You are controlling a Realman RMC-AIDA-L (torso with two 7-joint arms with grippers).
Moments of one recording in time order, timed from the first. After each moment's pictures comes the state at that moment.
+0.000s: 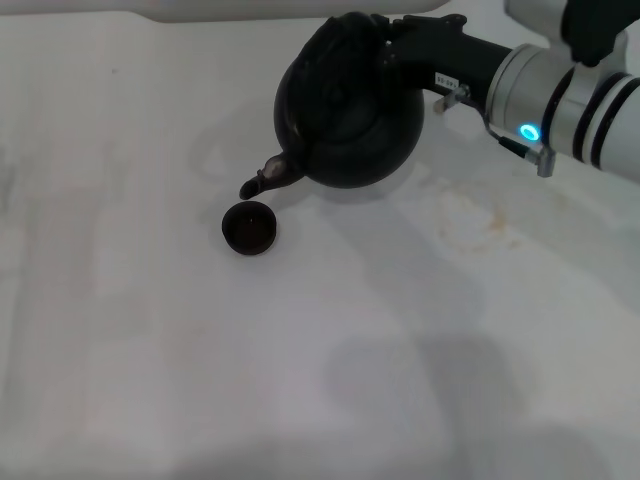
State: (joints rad) left arm -0.26 -2.08 -0.80 -0.11 -1.07 -1.38 2.74; right arm 0.31 2.01 -1.92 -1.18 -1.32 -0.30 1.76
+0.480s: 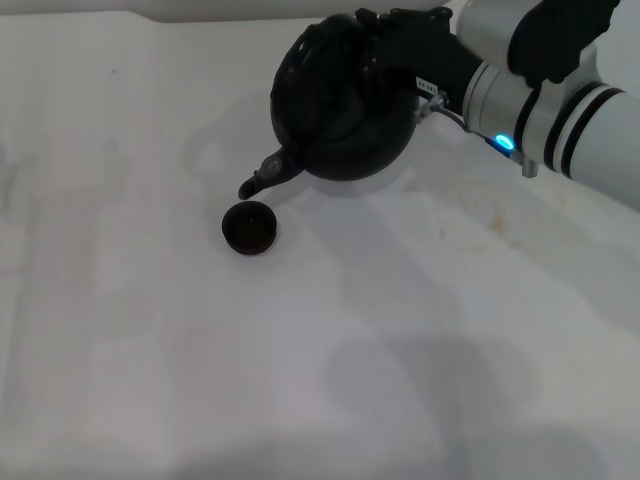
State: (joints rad) left arm -0.26 -2.07 -0.80 -0.11 -1.07 -1.38 2.74; right arm 0.31 2.01 -2.04 -1.23 -1.32 -0.13 1.66
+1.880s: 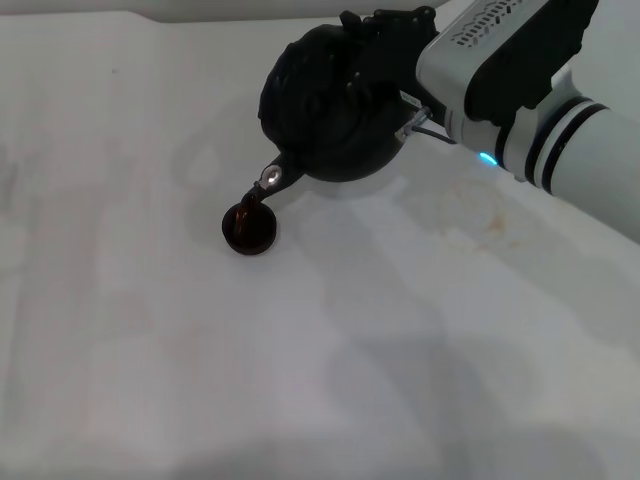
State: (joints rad) left arm -0.26 -2.08 -0.80 -0.11 -1.07 -1.39 2.74; right arm 0.29 2.01 -2.13 -1.28 -1.32 -0.03 1.51
